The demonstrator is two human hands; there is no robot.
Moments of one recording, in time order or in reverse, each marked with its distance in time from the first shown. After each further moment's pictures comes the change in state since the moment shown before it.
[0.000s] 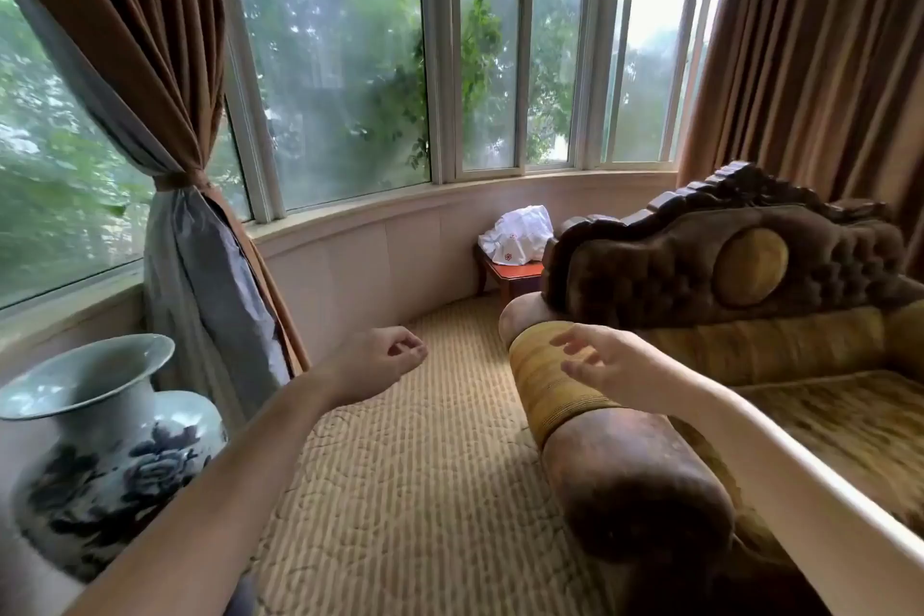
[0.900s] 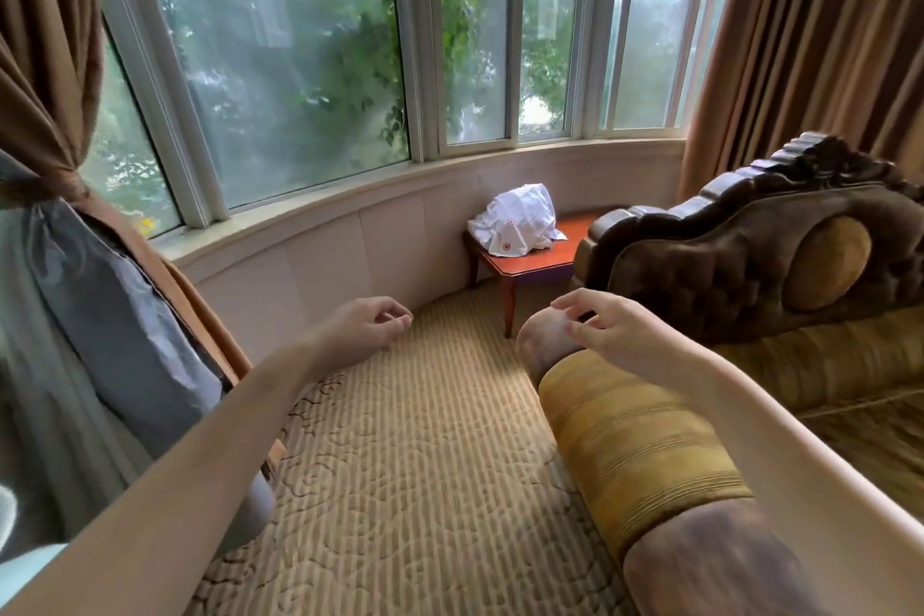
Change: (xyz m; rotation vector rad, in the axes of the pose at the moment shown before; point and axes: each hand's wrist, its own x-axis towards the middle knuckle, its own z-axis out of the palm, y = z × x) left_hand 0.365 -0.182 -0.103 -0.077 -0.025 0.005; right_hand 0.395 0.055 0.064 0.207 0.095 0.146
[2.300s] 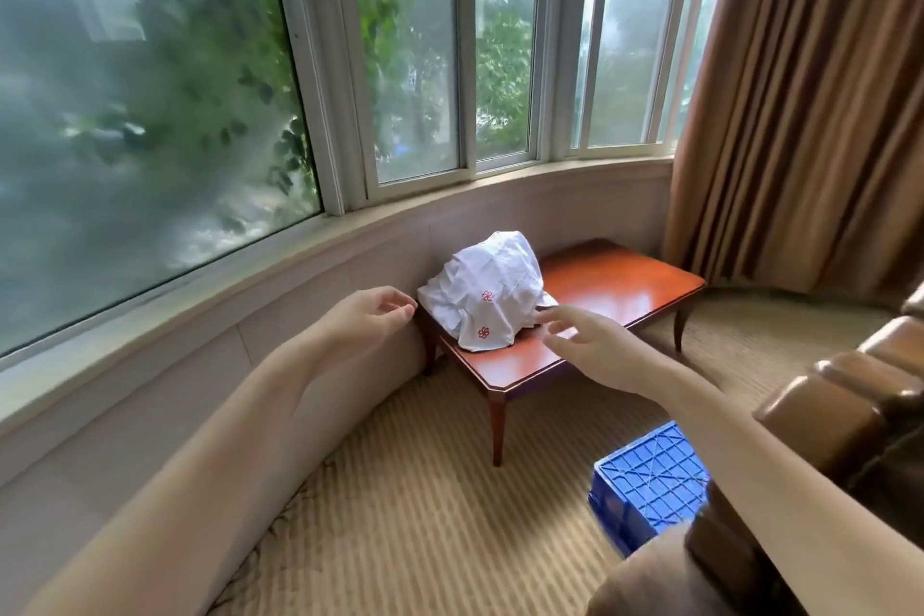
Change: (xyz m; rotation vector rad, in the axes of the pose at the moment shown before) left_hand 0.860 -0.156 -0.100 -0.123 -0.077 0.146; right_hand 0.807 0.202 0.025 -0.026 0.076 0.144
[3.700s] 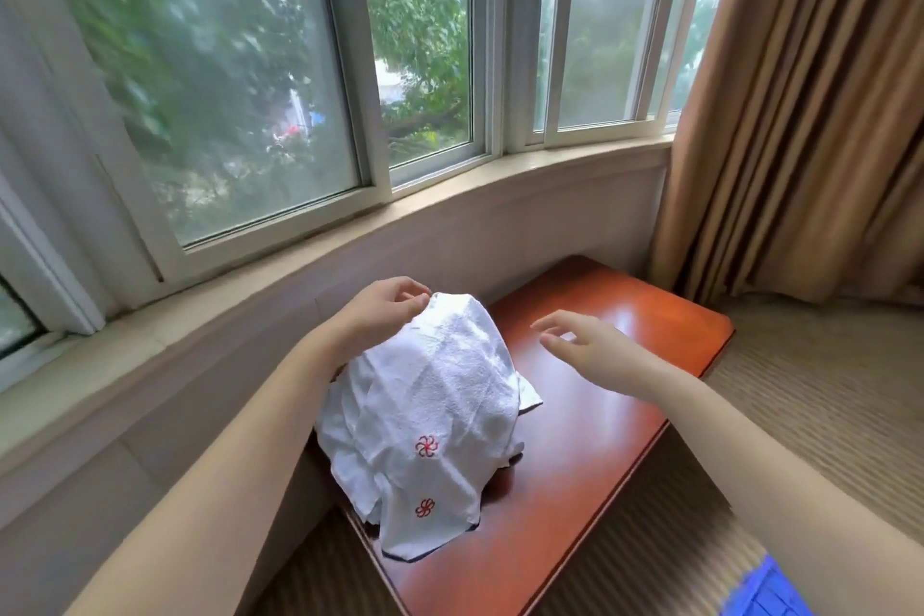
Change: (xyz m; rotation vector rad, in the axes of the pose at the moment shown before) left_hand 0.823 -0.072 0.128 -0.091 -0.202 0.060; right_hand 0.673 0.335 -0.107 -0.005 0.031 0.243
